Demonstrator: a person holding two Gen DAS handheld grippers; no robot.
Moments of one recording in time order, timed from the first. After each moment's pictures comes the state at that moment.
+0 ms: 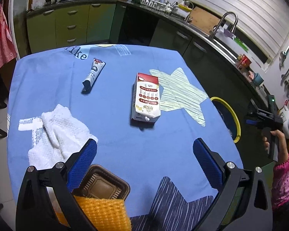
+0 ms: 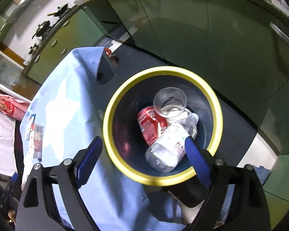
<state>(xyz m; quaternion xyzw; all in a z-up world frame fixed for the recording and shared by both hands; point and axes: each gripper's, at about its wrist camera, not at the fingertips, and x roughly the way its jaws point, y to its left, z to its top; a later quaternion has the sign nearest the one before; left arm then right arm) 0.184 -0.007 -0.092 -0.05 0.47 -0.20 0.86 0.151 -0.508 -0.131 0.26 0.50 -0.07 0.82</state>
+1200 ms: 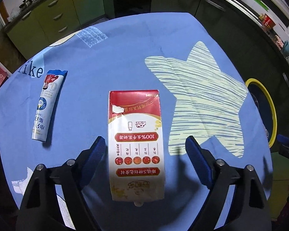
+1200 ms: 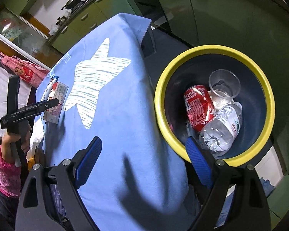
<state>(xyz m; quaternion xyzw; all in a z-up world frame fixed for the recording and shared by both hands) 0.331 -0.120 -0.155 0.09 0.57 -0.17 0.80 0.159 -0.418 -0.148 0.22 0.53 0.04 0.82</state>
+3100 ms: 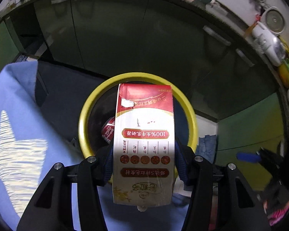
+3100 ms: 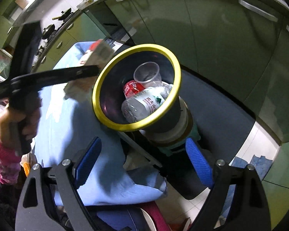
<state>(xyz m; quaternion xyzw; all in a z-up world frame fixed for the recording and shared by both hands) 0.259 -0.465 -0.152 0.18 0.55 -0.40 0.71 0.027 -0.529 -0.143 0.28 0.49 -0.06 0.82</state>
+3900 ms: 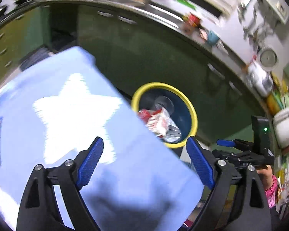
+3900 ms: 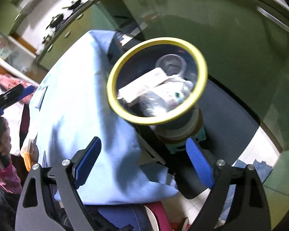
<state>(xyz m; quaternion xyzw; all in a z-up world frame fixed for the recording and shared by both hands) 0.232 -0.237 -0.058 0.04 0.49 -0.38 0.78 0.050 -0.483 -0.140 0.25 0.50 -0.03 0.83</state>
